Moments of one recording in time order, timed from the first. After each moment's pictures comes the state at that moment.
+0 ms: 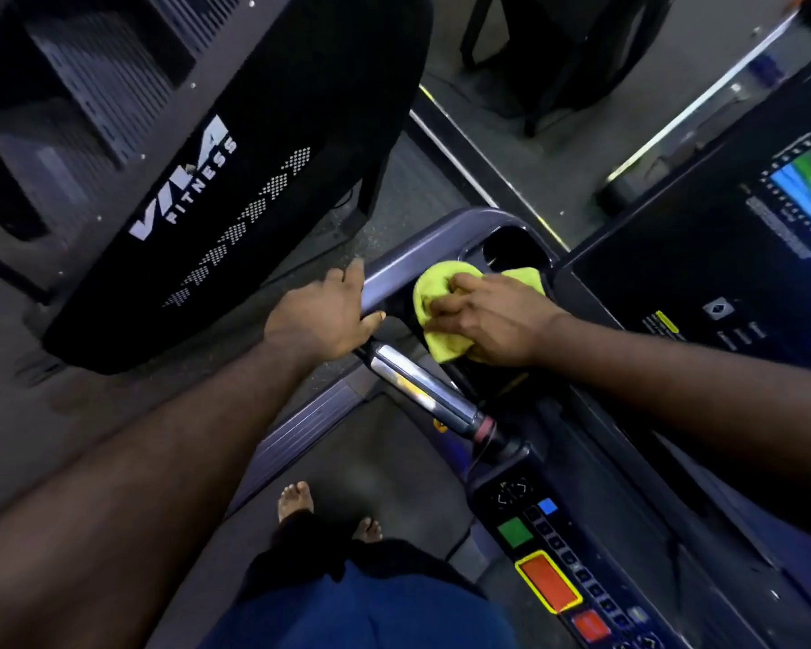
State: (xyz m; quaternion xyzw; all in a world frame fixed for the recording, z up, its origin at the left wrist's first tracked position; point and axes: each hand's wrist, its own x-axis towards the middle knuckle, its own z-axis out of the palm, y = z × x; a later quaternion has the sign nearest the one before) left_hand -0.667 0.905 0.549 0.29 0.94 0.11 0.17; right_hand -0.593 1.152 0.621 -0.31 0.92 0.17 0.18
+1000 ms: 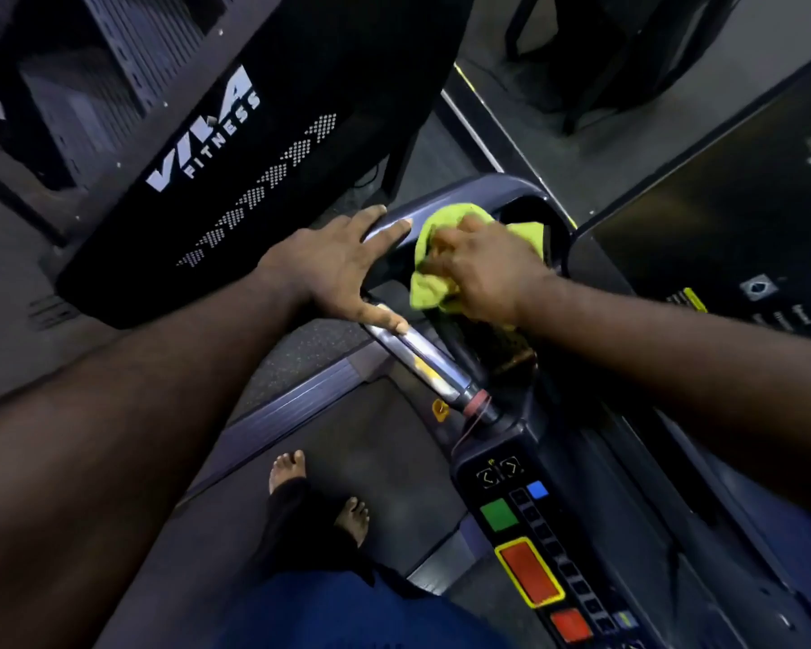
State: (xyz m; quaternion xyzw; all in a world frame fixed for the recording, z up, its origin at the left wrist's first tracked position) left_hand -0.658 0.909 0.568 0.37 0.91 0.07 0.18; right_hand -0.608 1.149 0.608 -0.24 0.94 0.16 0.18
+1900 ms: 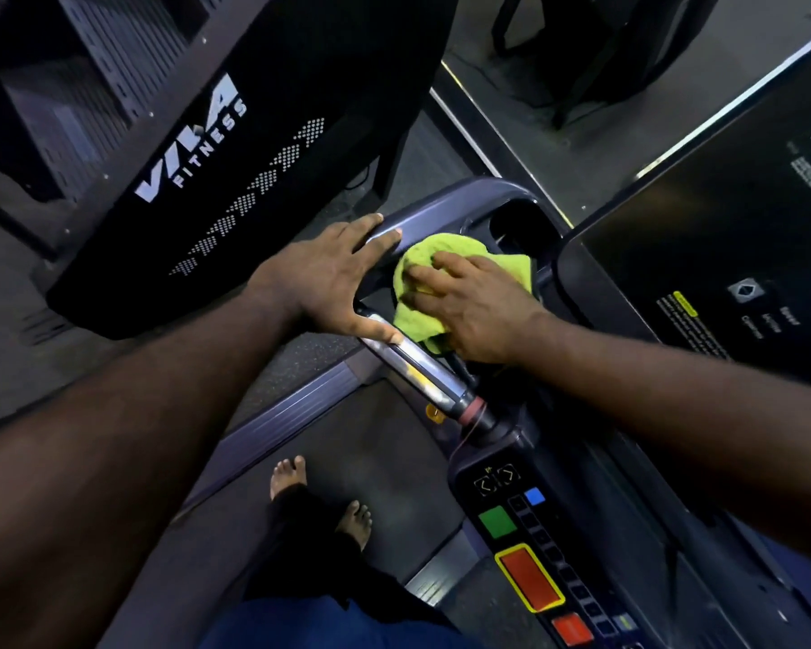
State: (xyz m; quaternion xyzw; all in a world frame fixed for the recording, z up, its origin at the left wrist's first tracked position) left_hand -0.657 0.909 0.569 0.39 0.90 0.08 0.16; right_hand -0.573 1.138 0.598 -0.27 0.93 0.17 0.15
